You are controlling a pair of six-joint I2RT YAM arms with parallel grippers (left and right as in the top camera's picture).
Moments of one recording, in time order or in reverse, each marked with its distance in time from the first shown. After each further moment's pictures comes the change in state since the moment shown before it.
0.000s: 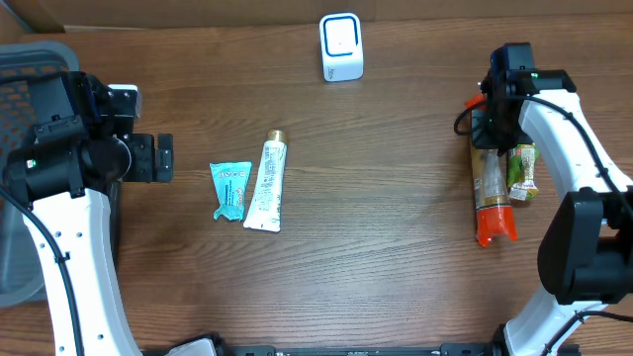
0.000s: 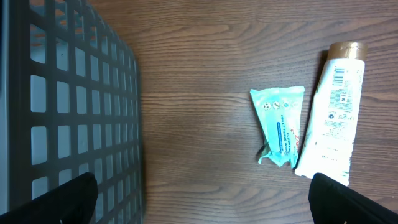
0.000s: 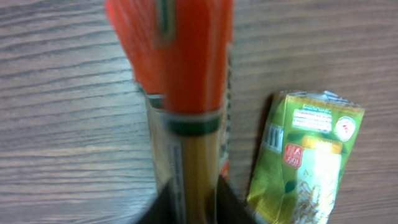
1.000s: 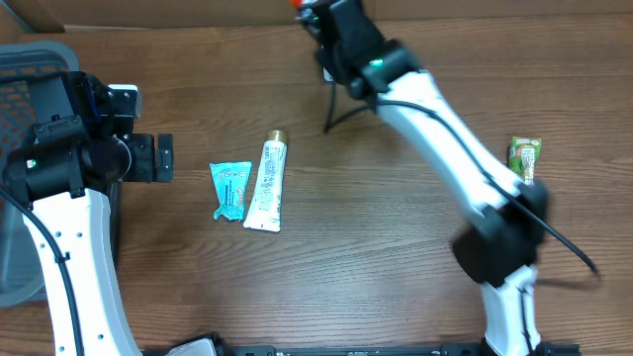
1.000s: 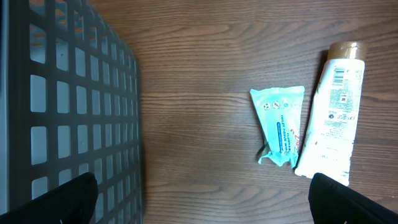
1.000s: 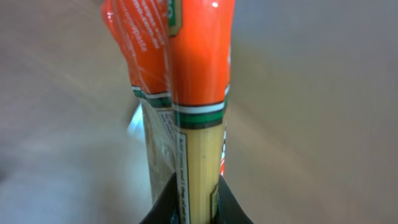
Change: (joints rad) left arm 0.000 0.000 0.000 0.000 0.000 0.000; right arm 0.543 0.193 0.661 0.120 0.246 -0.257
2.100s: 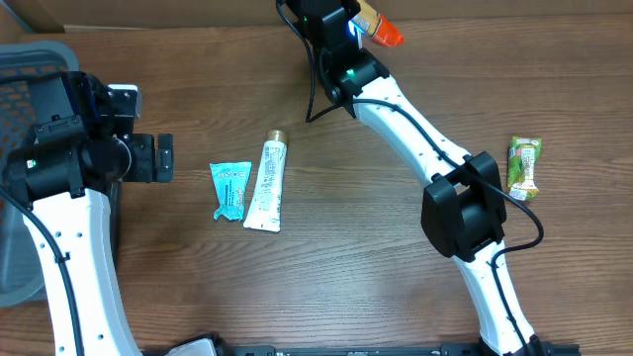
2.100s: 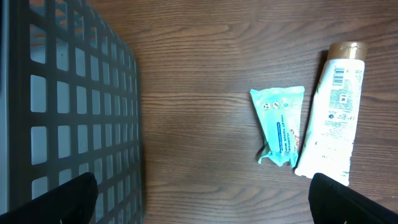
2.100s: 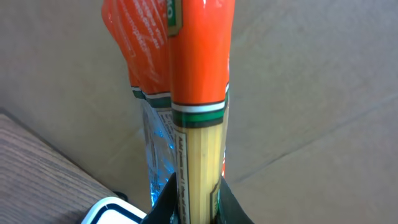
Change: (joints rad) left arm 0.000 0.000 0.000 0.000 0.000 0.000; right arm 0.006 0.297 0.035 0.843 0.122 -0.417
